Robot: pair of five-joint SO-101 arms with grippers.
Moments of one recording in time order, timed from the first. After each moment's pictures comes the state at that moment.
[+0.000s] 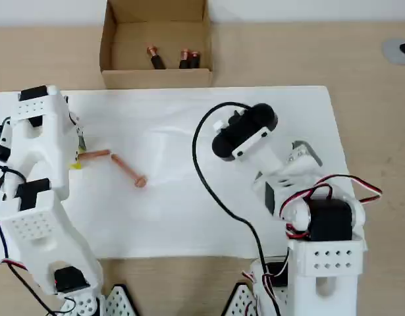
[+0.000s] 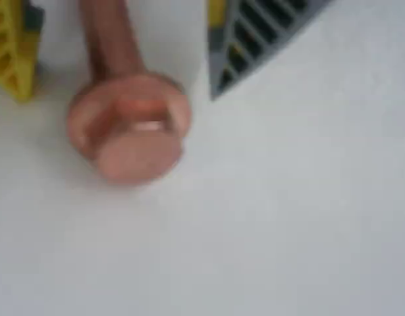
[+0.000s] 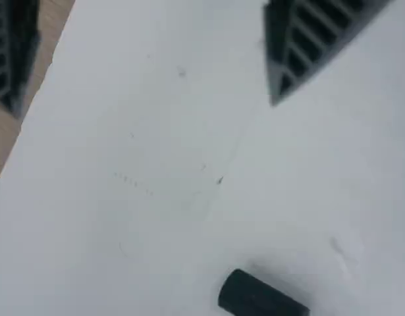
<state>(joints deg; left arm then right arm) -19.3 29.8 -6.8 81.2 64.6 -5.9 -56.8 35.0 85.2 29.0</state>
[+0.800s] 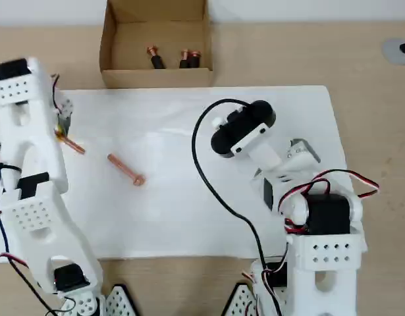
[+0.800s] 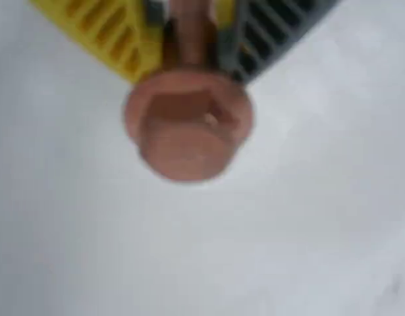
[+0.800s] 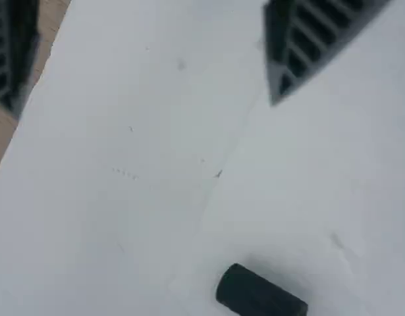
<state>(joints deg) -20.3 31.6 -39.0 98.8 24.2 -6.1 -55.4 35.1 84.2 29.0</state>
